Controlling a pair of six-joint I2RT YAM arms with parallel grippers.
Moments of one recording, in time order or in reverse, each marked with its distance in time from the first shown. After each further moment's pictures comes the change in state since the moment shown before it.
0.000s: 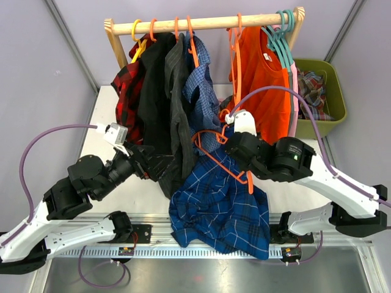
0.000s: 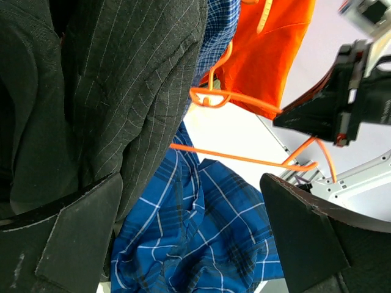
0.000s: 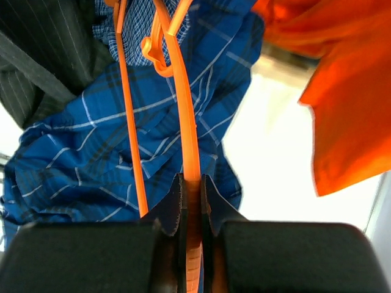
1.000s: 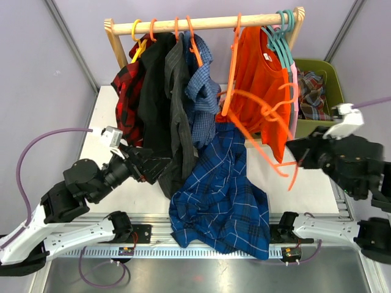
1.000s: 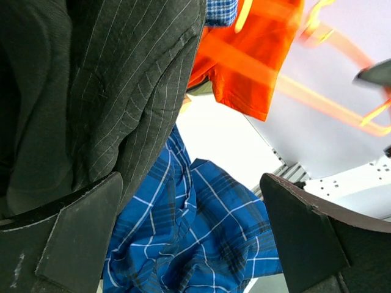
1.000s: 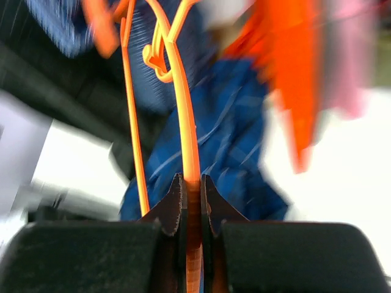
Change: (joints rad) left arm 0.000 -0.066 -0.036 0.003 0.015 -0.032; right arm -0.055 -0.347 0.099 -0.013 -0.001 0.195
